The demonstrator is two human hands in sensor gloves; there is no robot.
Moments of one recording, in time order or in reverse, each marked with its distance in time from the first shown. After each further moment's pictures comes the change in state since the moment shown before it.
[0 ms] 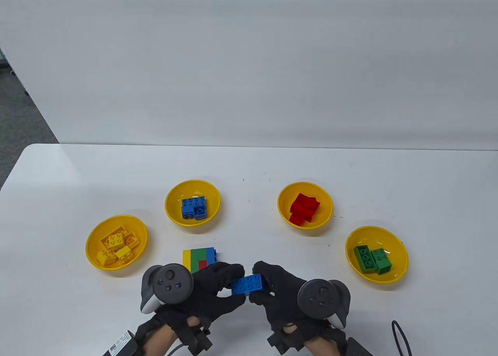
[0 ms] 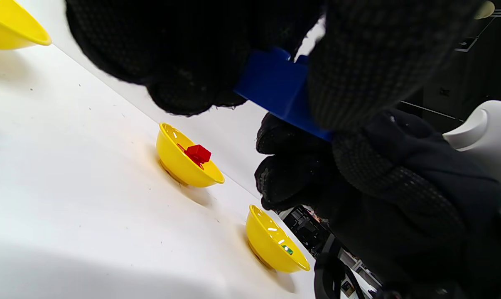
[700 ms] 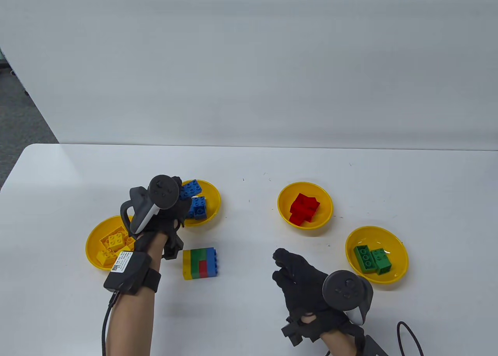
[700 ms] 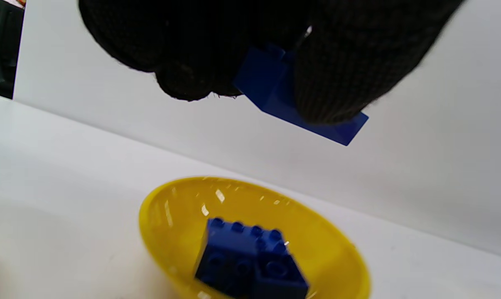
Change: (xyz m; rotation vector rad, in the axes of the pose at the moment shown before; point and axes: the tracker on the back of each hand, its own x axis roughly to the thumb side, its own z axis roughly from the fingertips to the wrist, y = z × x) left_hand -0.110 0.107 -0.104 0.234 0.662 -0.579; right_hand -0.019 -0.031 0.000 -0.102 0.054 -0.023
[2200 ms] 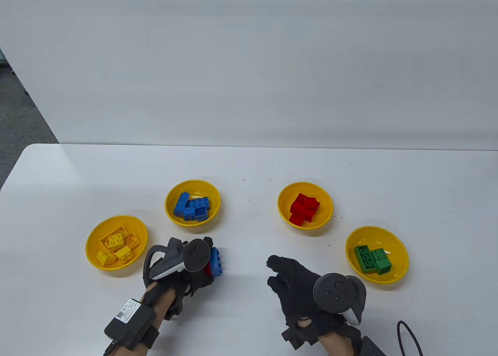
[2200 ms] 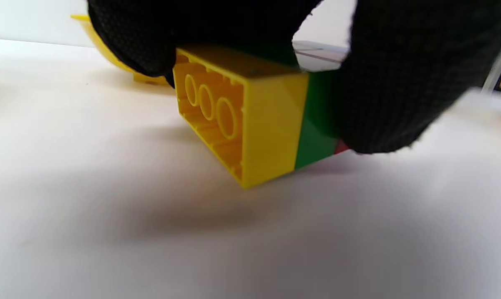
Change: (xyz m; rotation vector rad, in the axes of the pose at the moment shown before) left_hand 0.023 -0.059 0.103 -0.266 -0.401 -0.066; right_hand 0.007 0.005 0.002 0.052 -0.034 0.069
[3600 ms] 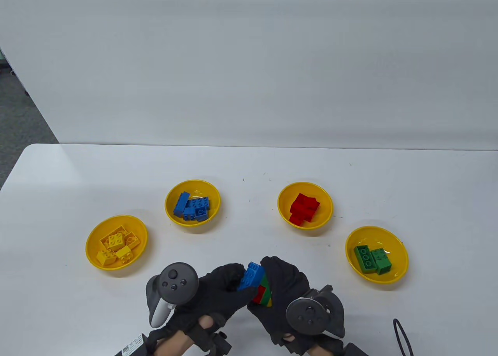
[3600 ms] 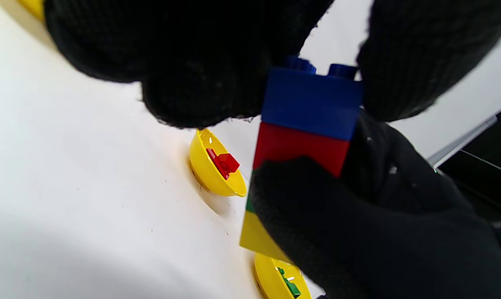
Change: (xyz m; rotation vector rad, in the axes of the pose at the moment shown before) left_hand 0.070 0.016 0.072 0.104 -0.037 0.793; right_hand 0.025 0.033 0.015 0.005 -0.199 0.337
